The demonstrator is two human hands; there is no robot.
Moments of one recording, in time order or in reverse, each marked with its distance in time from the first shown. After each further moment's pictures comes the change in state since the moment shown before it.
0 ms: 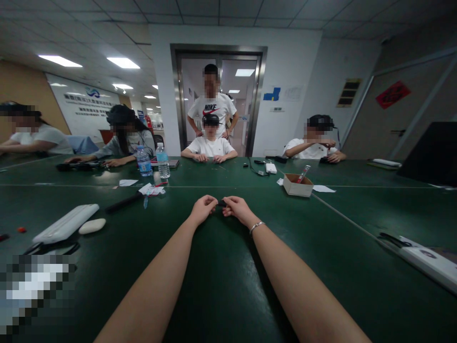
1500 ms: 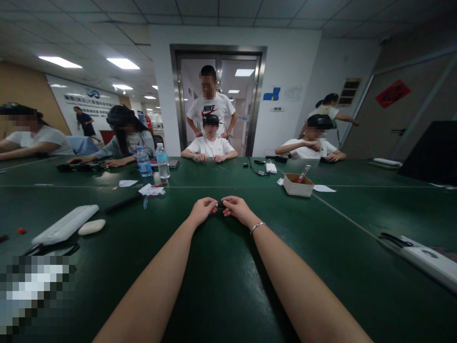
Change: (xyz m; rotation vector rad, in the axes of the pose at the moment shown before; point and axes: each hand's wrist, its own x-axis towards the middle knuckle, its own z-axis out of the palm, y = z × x) left_hand 0.000 -0.001 -0.003 -0.006 -0.067 -0.010; right_hand 0.001 0.002 -0.004 0.006 -0.034 -0.041
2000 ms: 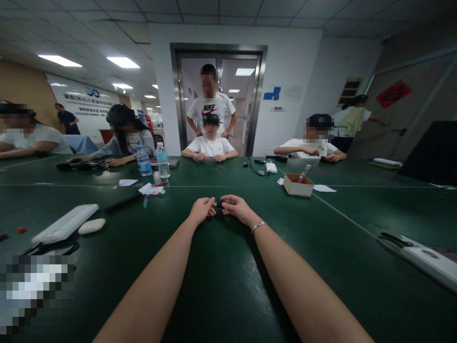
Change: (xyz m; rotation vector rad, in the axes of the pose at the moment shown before) left_hand 0.003 -0.002 0.001 0.058 0.014 -0.109; right_hand -0.003 -0.002 -0.002 0.023 -0.070 -0.015
